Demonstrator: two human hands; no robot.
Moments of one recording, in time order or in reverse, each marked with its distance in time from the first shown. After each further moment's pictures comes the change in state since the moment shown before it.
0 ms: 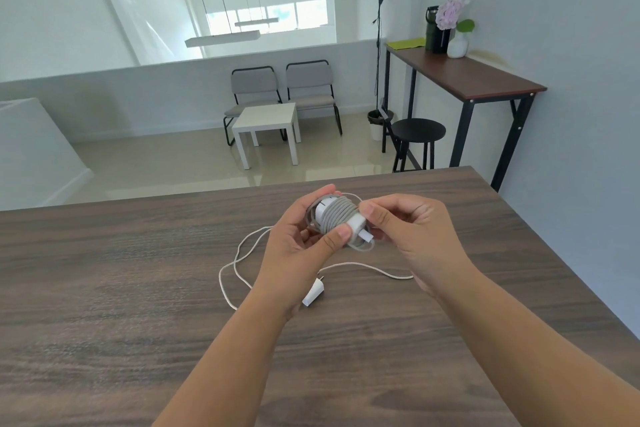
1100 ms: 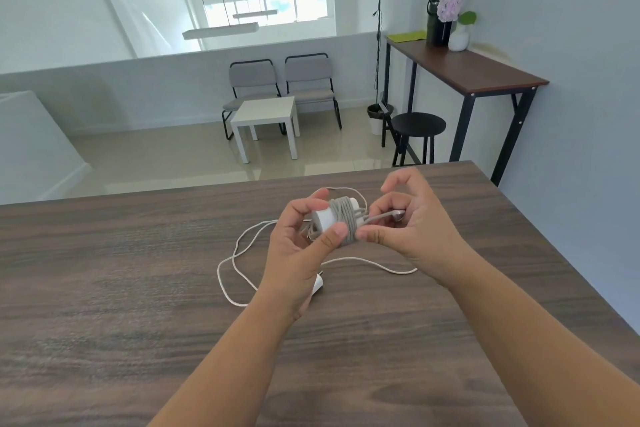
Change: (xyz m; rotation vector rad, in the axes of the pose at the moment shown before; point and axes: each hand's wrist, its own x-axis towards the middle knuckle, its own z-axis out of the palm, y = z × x) left_hand 0.000 -0.021 0.001 -0.214 0.074 -0.037; right_hand 0.008 0.001 -0.018 -0.257 -0.194 0.006
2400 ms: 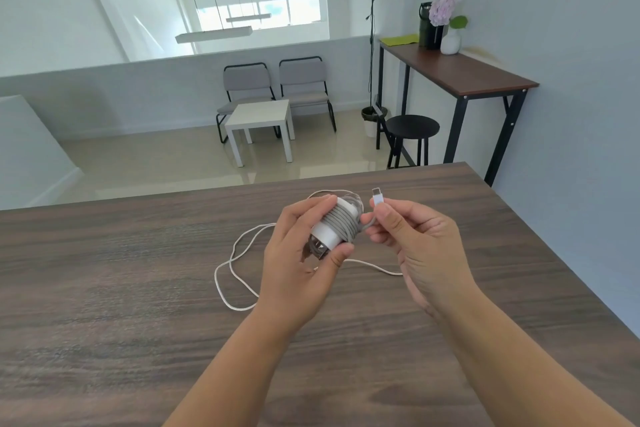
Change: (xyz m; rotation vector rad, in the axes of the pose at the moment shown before) left_hand -0.007 -0.002 -0.008 0.804 -0.031 0.593; right_hand -0.024 -0.015 0.031 0.498 0.322 0.060
